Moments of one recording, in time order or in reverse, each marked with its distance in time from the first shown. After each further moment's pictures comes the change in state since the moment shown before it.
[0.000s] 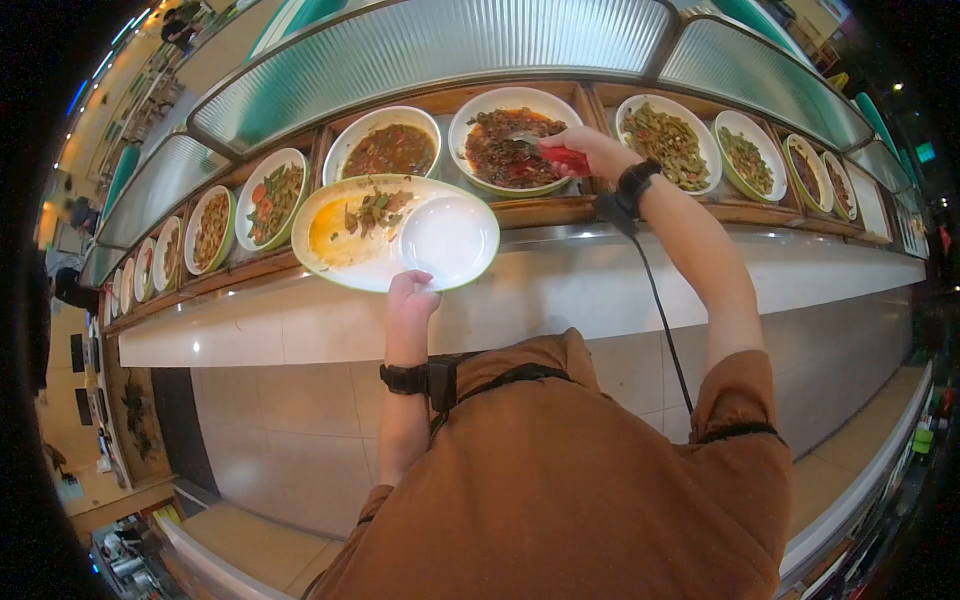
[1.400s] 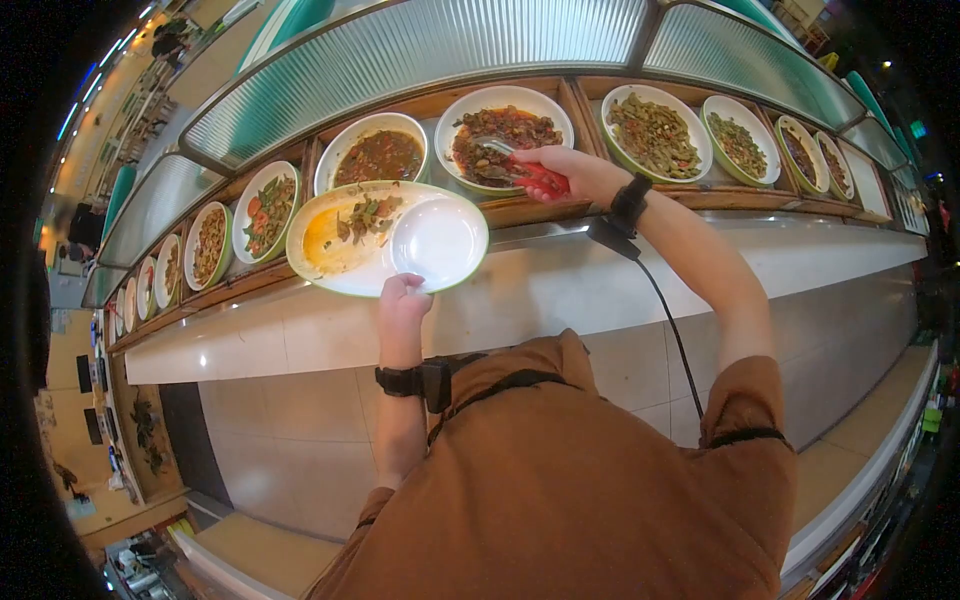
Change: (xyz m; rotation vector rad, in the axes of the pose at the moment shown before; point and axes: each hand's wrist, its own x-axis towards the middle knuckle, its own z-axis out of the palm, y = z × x) left_hand 0.001 0.010 -0.001 0.010 -0.015 -0.044; right_hand -0.029 0.023 0.028 0.185 -0.059 0.146
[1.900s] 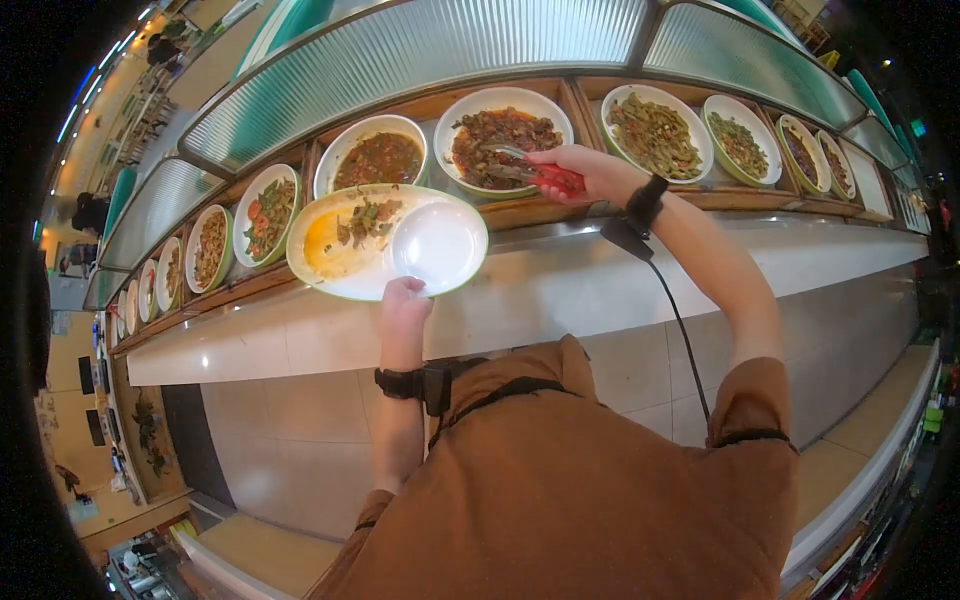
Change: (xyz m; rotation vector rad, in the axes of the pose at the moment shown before) left_hand 0.007 -0.019 0.003 0.063 0.019 0.059; right_hand -0.022 -0.004 -0.014 -0.041 -0.048 -0.023
